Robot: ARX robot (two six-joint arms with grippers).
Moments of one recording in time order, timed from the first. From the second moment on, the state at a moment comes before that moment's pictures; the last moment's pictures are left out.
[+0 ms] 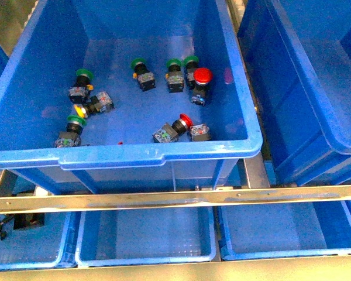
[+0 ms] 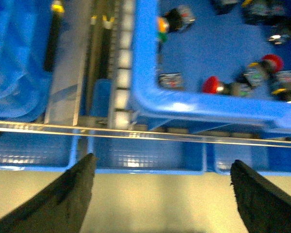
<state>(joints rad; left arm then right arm) 0.14 1.28 0.08 0.64 0.28 -0.07 0.13 1.17 0.46 0.34 0.18 -0.56</state>
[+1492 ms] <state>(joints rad) 0.00 0.01 0.02 0.00 0.00 -0.01 0.22 1.19 0.45 0.45 0.37 -0.27</state>
